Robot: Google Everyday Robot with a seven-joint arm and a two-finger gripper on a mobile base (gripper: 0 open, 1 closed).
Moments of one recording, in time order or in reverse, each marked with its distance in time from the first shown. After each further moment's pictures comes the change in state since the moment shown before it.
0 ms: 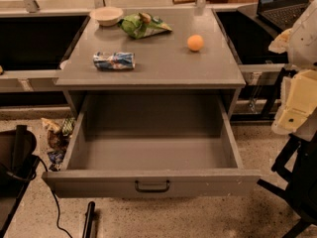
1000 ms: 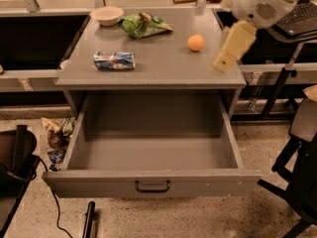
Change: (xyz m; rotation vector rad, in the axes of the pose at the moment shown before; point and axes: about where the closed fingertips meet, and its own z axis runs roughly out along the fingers) arm -0.112 -0.096 0.014 0.087 -0.314 -0.027
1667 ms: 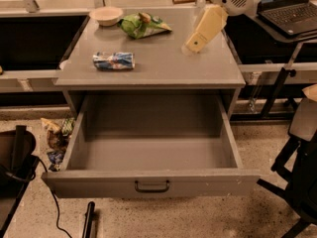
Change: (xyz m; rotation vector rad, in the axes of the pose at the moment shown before) arm -0.053 -0.038 0.024 0.035 -0.178 0.031
